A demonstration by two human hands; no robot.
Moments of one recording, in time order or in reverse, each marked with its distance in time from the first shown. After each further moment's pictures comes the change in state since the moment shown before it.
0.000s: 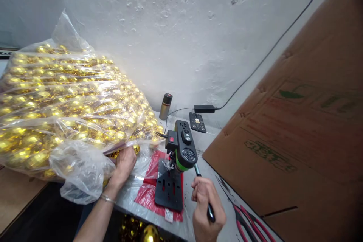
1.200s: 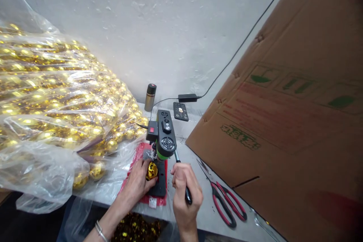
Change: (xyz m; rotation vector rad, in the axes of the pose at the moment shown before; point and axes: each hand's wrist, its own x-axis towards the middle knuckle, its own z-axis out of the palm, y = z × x) left_hand -0.092 0.054 0.068 -0.272 -0.215 0.394; right_hand 0.012 -0.014 -0.003 -0.041 -0.041 -0.035
